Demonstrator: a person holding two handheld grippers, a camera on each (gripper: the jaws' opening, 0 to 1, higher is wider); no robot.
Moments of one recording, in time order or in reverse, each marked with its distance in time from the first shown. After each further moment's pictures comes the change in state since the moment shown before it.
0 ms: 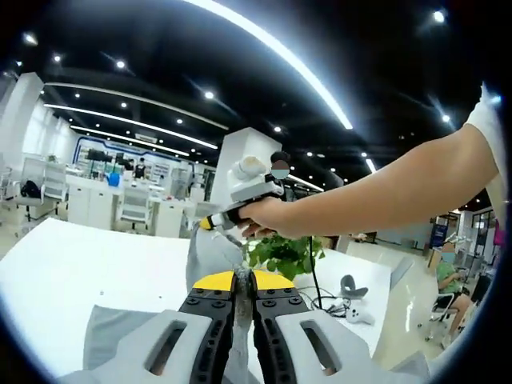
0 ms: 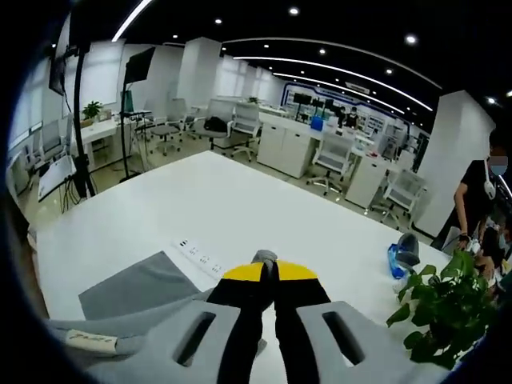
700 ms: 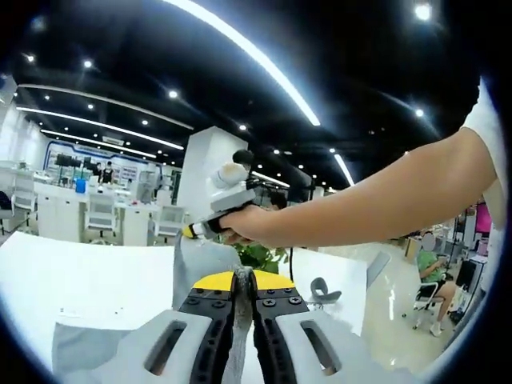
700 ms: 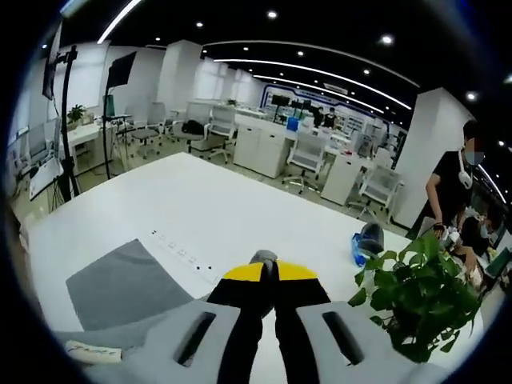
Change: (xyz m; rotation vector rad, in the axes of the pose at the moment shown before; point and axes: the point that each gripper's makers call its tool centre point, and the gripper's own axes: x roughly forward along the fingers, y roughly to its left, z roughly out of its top) left arm 0.051 -0.093 0.017 0.053 -0.006 -0.173; right arm -0.063 -0.090 -0.029 0.061 -0.019 -0.113
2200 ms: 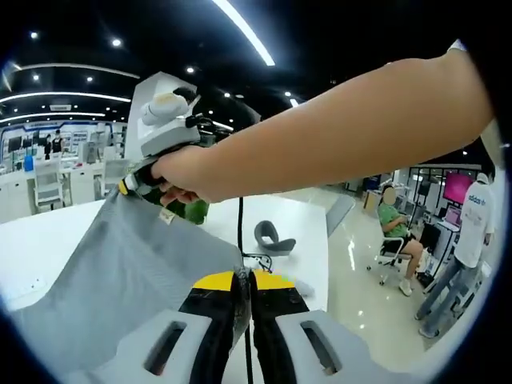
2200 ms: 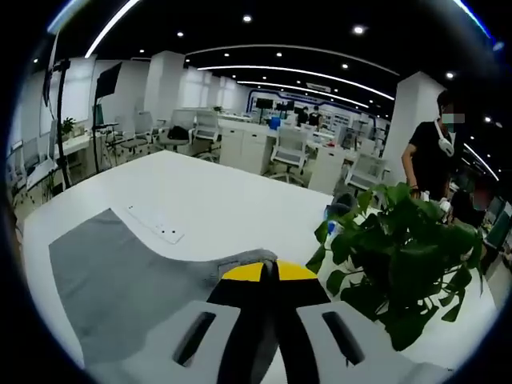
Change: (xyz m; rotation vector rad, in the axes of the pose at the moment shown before) left arm 0.124 -0.175 -0.134 0.039 0.270 -0.289; right arm -0.043 -0.129 -0.118 0.060 -0.041 -0.062
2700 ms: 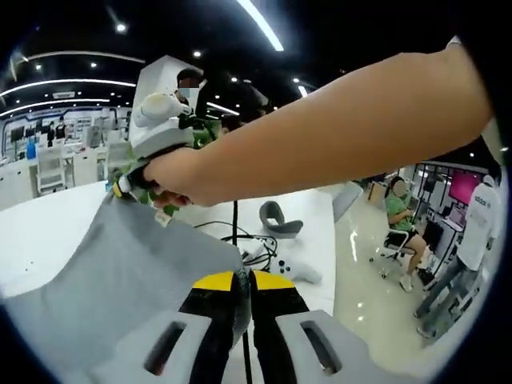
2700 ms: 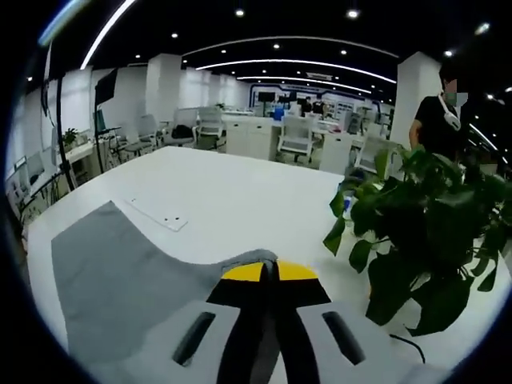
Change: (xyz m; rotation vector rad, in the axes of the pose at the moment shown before) left arm 0.032 0.003 -0.047 -0.013 0.115 0.030; right arm 0.029 0.011 -0.055 0.081 0.036 0.053
